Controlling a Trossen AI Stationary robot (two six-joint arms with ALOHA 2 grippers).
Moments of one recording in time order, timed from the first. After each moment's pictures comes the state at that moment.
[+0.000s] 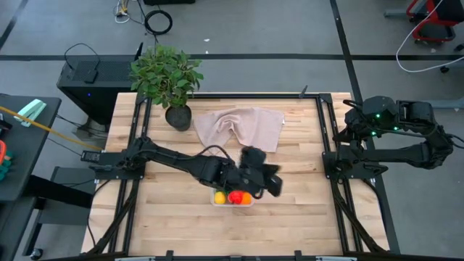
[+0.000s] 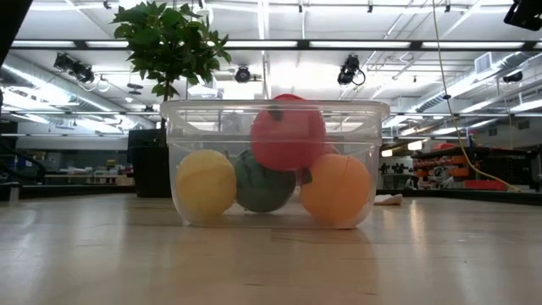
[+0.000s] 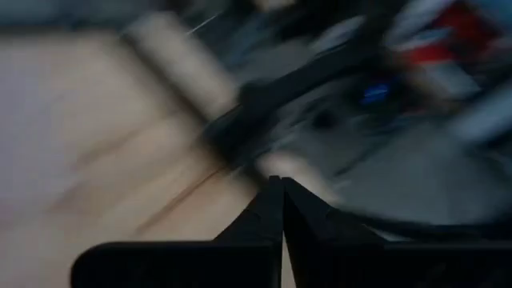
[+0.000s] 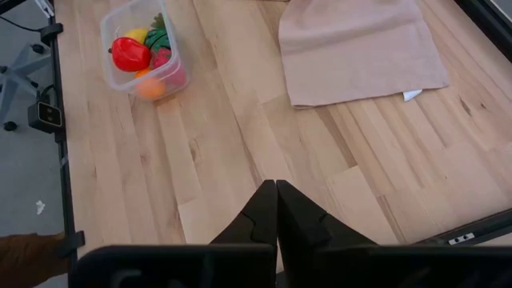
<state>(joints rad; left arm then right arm) -0.32 2.11 2.16 -0.50 -0.64 -0.96 -0.28 0.58 1.23 -1.55 -0.15 0.21</state>
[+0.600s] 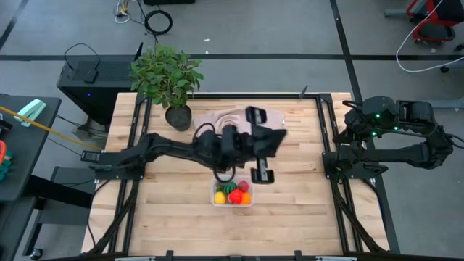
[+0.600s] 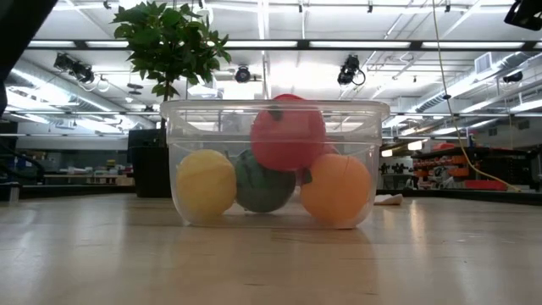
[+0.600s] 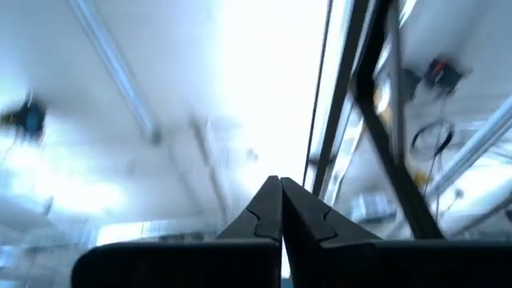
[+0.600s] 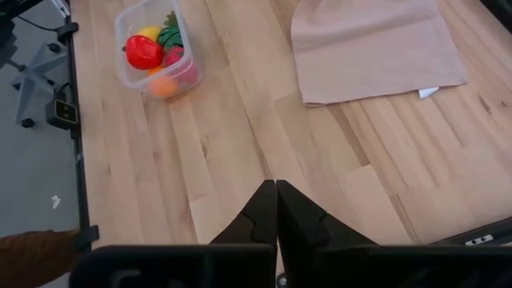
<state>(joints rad) -0.20 2.19 2.16 1.12 -0.13 0.24 -0.28 0.58 1.23 -1.55 -0.19 0.21</state>
